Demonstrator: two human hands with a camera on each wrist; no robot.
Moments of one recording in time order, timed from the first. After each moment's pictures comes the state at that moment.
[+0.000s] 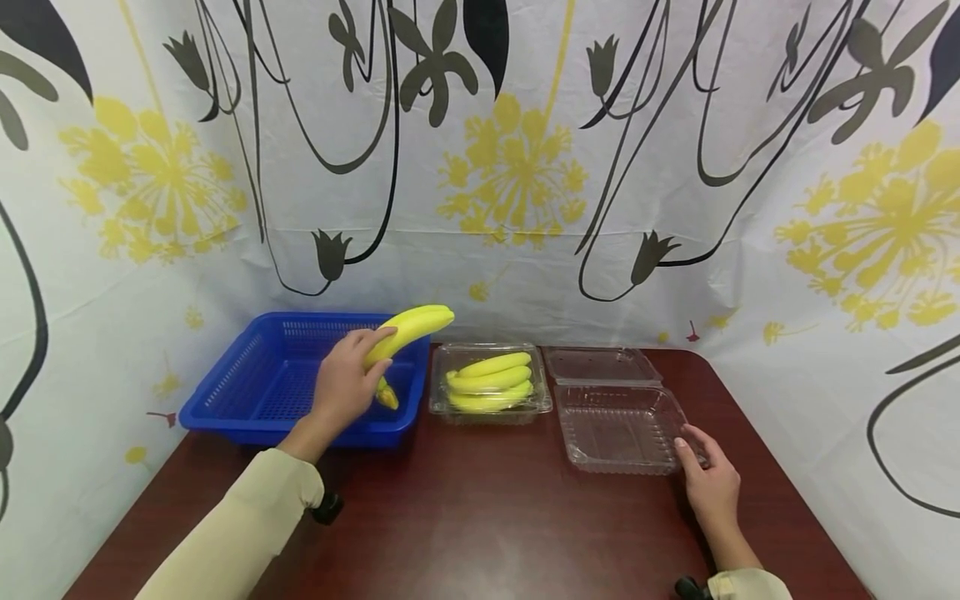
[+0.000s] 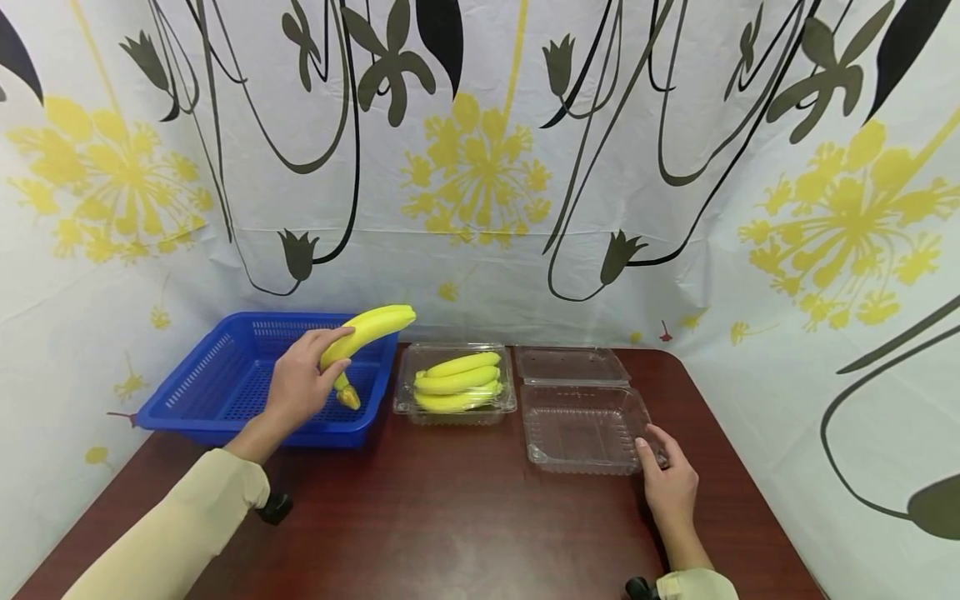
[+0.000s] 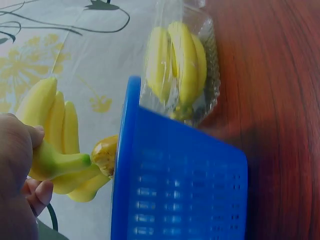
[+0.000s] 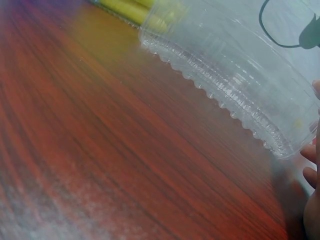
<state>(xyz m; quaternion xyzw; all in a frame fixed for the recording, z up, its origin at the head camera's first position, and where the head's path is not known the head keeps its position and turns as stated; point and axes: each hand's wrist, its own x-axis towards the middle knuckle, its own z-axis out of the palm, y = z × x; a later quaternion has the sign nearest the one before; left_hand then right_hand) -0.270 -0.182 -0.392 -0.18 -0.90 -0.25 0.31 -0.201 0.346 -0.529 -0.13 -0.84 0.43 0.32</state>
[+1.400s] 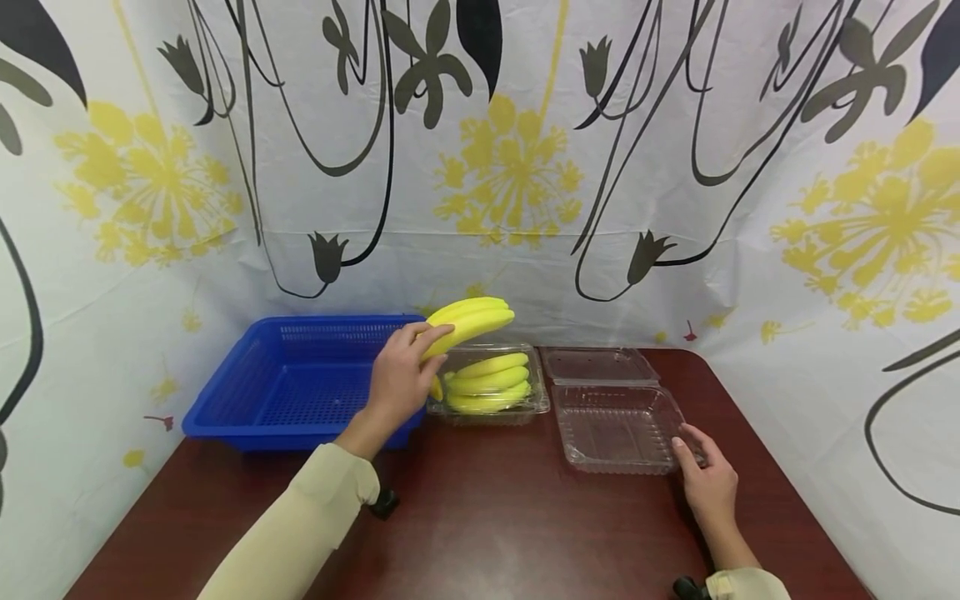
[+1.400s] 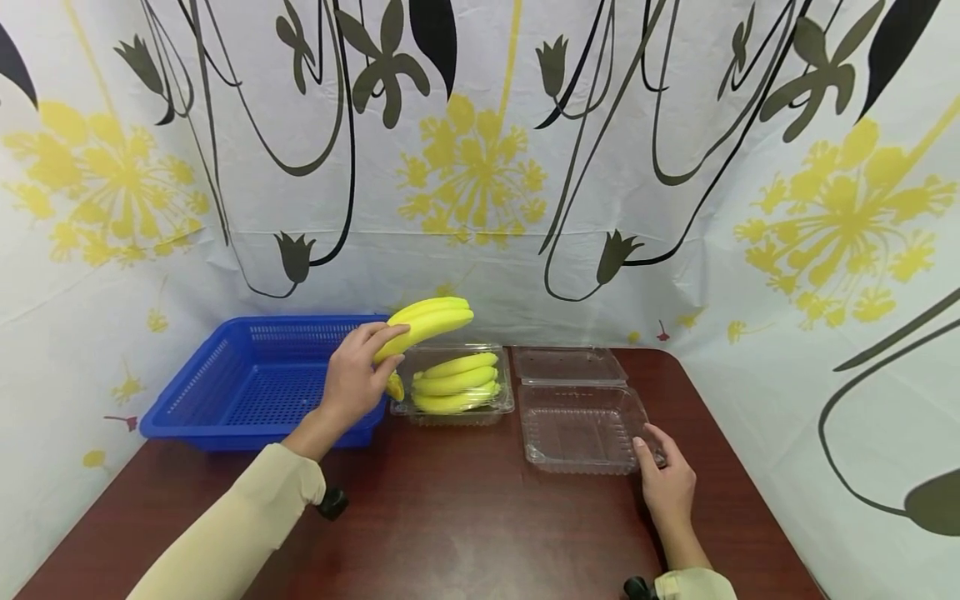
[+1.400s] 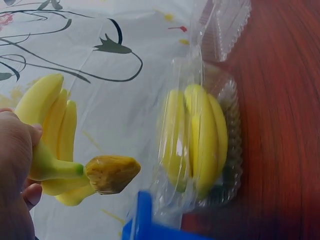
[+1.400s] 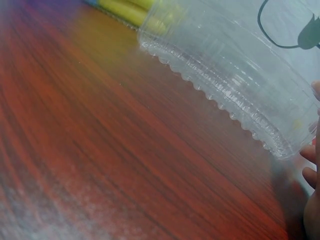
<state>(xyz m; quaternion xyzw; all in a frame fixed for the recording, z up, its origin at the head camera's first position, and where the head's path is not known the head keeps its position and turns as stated) -0.273 -0.106 -0.383 -0.27 -0.84 -0.27 0.39 -0.201 0.345 -0.528 -0.12 -0.83 0.43 0.33</state>
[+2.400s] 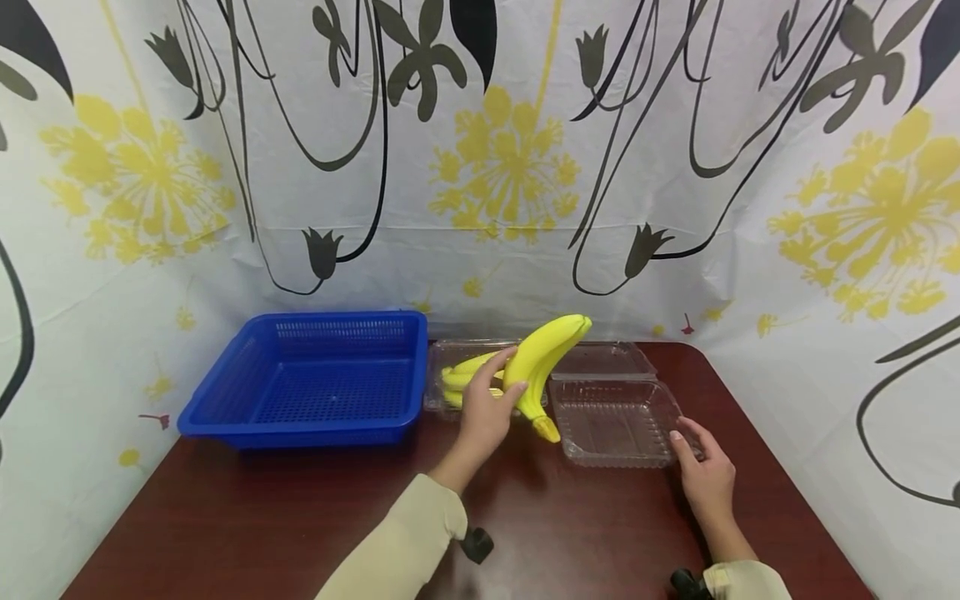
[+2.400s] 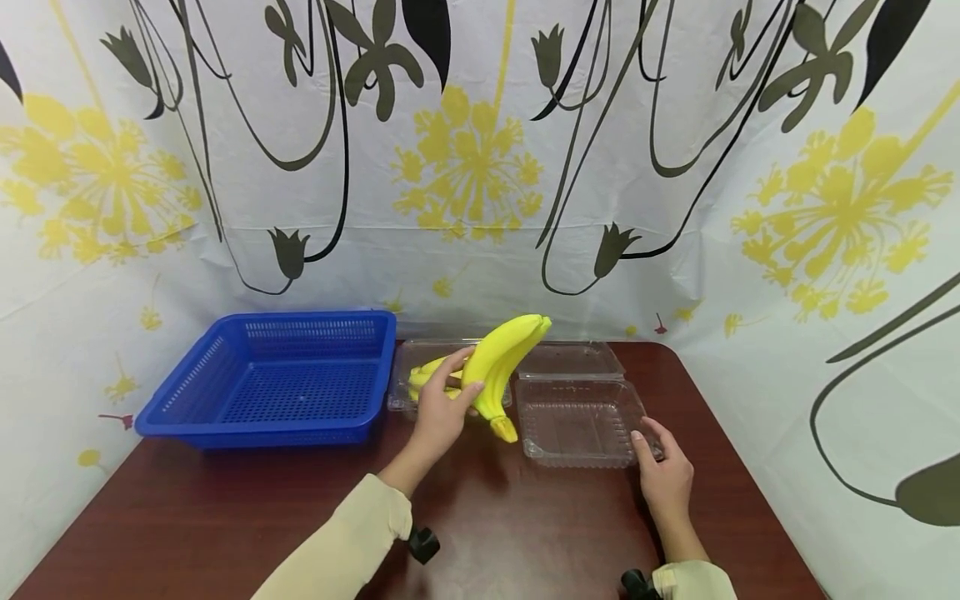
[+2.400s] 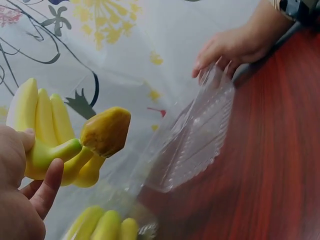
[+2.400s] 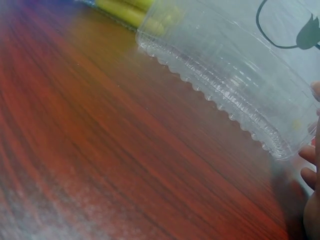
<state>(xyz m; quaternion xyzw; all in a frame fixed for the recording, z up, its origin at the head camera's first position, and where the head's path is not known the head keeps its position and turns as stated) -0.250 0.017 -0.430 -0.16 -0.71 -0.66 0.17 -0.202 0.347 -0.530 -0.12 -0.84 0.43 0.32</state>
